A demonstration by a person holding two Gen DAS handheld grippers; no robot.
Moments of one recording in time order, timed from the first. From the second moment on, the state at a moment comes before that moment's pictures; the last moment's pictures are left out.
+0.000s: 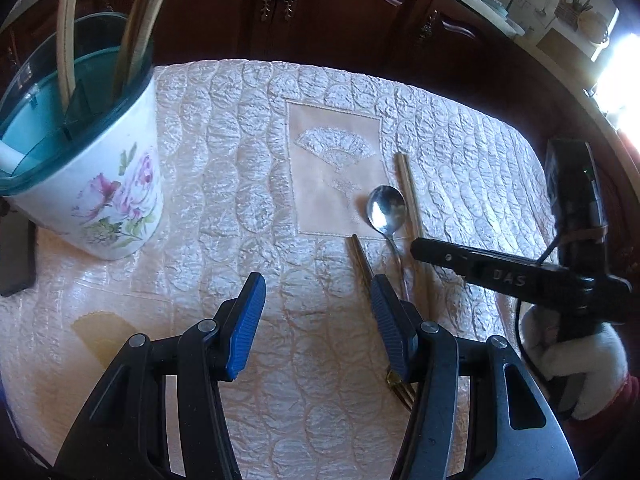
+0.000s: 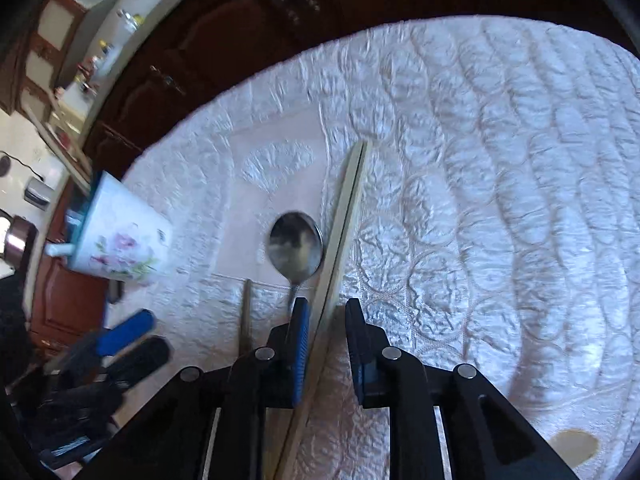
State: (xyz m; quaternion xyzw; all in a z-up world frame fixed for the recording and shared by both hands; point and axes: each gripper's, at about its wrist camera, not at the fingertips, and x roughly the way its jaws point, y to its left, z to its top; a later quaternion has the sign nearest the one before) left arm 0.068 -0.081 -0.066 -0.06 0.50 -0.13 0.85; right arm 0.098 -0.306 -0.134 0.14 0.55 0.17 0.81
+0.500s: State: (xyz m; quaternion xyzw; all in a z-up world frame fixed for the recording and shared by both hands) left arm 0.068 -0.087 -0.069 -0.06 0.51 -0.14 0.85; right arm 0.078 -0.358 -0.121 0.17 0.53 0.13 0.82
